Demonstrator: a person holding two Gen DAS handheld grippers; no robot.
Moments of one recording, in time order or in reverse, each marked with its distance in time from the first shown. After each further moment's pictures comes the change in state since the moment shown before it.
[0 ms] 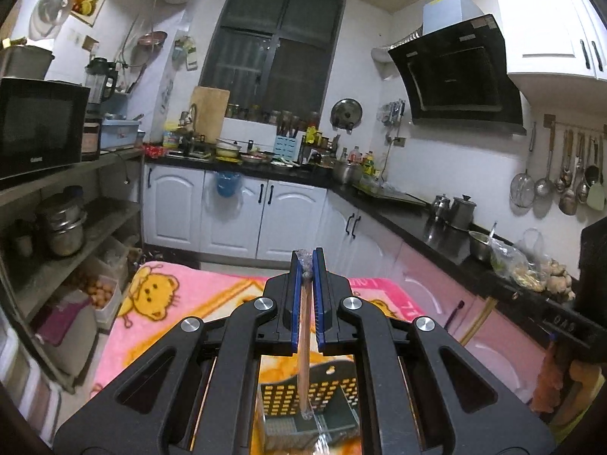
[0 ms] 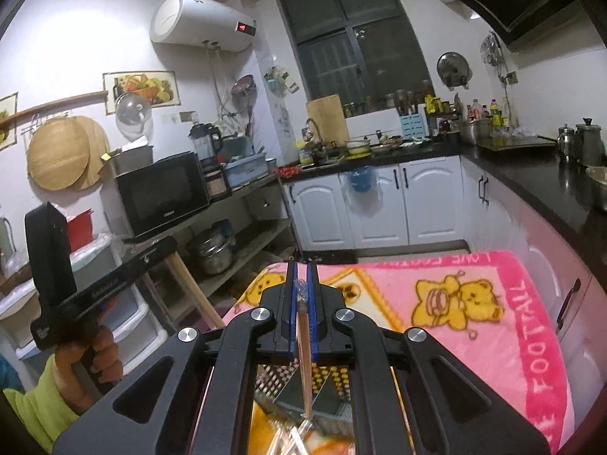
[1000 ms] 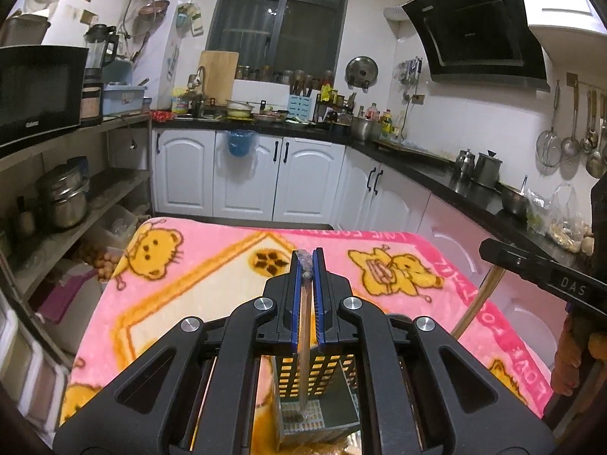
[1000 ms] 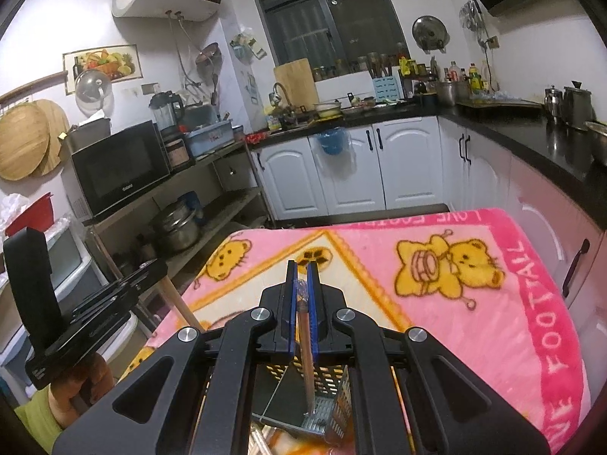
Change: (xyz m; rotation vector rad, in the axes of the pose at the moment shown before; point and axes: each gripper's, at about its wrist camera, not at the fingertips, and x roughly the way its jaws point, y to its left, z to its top) left arm 0.064 0.018 -0.067 0.023 0.132 0.060; right arm 0.079 -0.035 -0.052 0.052 0.137 -0.086
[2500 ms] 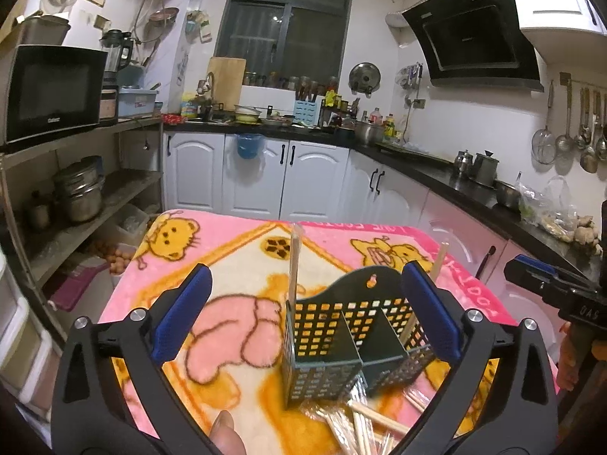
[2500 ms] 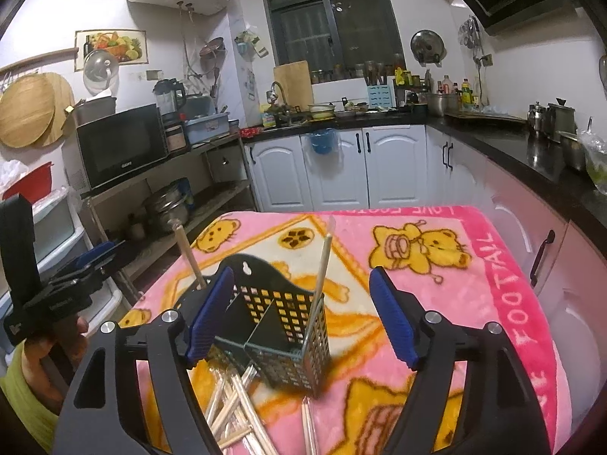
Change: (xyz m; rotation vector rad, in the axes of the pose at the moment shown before) left arm -0.058 0.001 -0.033 -0.003 -0.027 0.022; right arm -0.061 0.001 -0.055 -0.087 -0.016 -0.063
